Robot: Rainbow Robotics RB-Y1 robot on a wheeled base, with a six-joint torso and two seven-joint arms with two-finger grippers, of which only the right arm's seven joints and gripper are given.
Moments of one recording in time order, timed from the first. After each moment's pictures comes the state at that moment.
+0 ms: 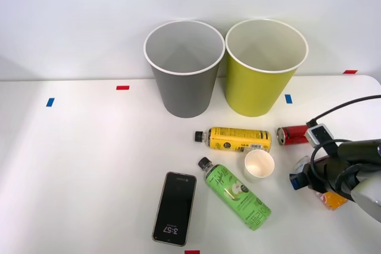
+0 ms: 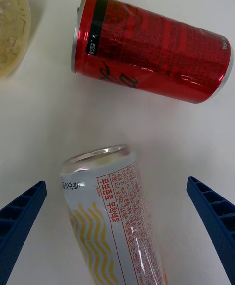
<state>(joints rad) -0.05 -0.89 0.37 -2.13 -0.44 1.23 1.23</state>
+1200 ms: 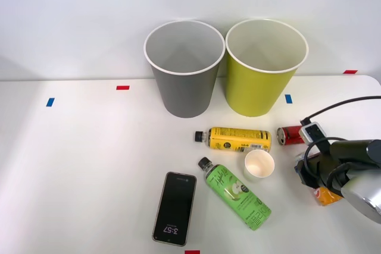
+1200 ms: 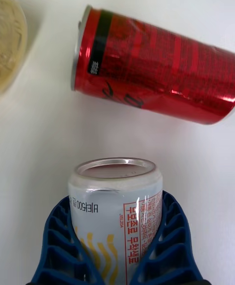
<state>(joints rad) -0.08 -0.86 0.41 -2.05 -0.40 1.14 1.24</state>
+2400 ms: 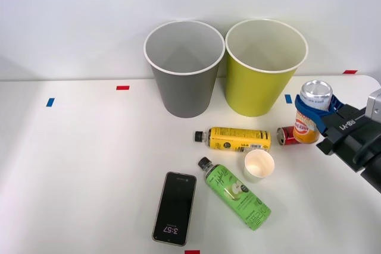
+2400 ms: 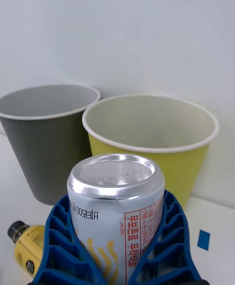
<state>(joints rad) 0.32 -0.94 0.13 -2.23 -0.39 -0.06 1.23</state>
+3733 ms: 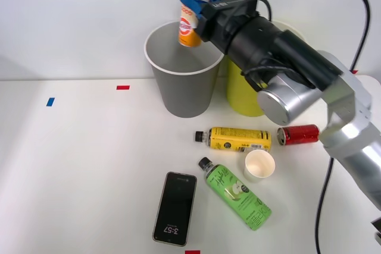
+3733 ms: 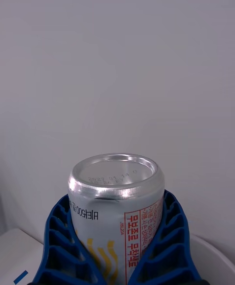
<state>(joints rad) -0.65 -0.45 0.44 -1.72 -0.44 0.18 1.16</state>
